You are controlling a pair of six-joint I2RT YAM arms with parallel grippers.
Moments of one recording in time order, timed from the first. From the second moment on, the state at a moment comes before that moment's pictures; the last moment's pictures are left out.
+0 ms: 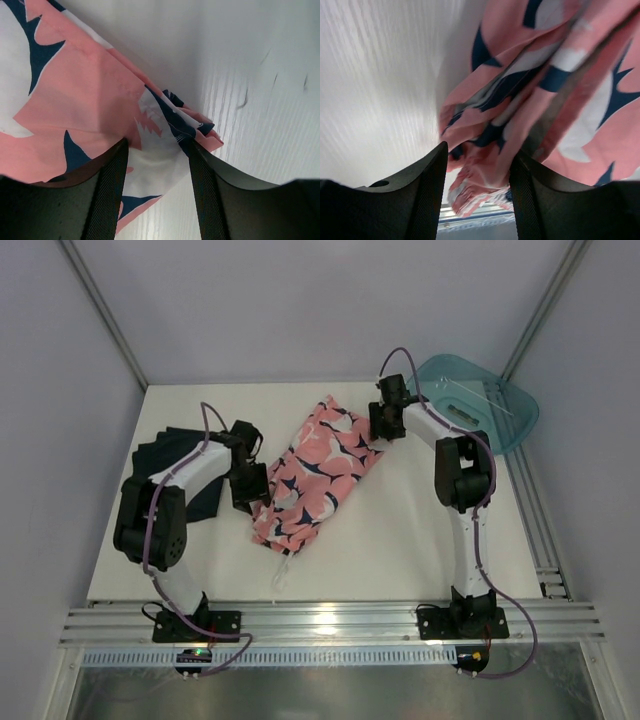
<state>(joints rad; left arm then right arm) -0.31 1.77 1.26 -0.89 0.13 -0.48 0.26 2.26 1.79 -0.52 0.05 0.18</state>
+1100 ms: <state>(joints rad) -0.32 1.71 1.05 -0.72 0.20 -0.57 0.73 1.66 0.93 -0.02 -0.47 0.55</state>
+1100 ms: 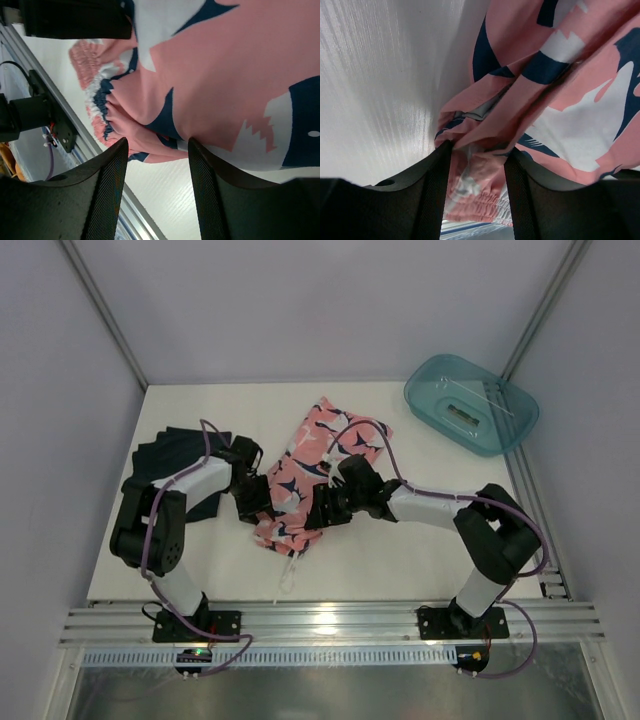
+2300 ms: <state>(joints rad) -0.22 1.70 1.37 -0.86 0.14 -0.50 0.95 1.72 1.16 -0.12 -0.21 0.53</state>
